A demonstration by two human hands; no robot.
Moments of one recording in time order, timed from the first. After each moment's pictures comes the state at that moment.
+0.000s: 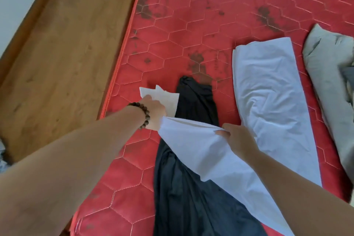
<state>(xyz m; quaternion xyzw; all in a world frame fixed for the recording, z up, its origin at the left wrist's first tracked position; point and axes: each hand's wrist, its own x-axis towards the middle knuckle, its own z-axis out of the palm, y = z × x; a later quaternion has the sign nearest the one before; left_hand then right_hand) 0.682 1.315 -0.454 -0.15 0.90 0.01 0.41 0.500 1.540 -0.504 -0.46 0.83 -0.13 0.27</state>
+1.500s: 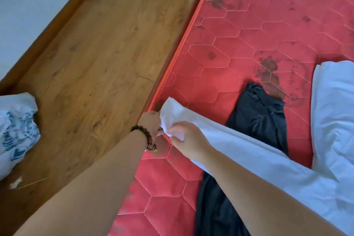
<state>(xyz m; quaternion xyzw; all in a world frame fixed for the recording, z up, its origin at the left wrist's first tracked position) 0.851 1.274 -0.564 -0.69 0.31 0.64 -0.17 0.723 1.363 -0.555 -0.61 0.65 -0.20 0.41</state>
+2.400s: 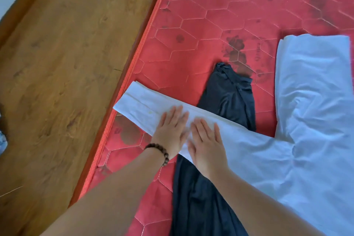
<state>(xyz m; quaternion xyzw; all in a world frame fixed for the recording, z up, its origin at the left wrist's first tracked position) 0.775 1.384 -0.603 -0.37 0.90 0.22 0.09 0.656 1.488 -0.590 -0.65 0.76 0.02 0.11</state>
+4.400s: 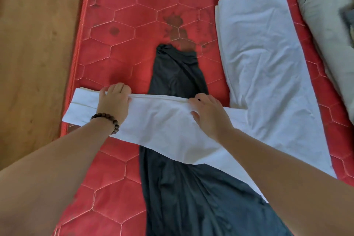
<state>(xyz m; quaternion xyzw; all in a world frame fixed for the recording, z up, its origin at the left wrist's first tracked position) 0.744 1.318 -0.584 -0.37 0.93 0.06 0.04 0.540 1.528 -0.565 -0.55 0.81 -0.11 0.17</state>
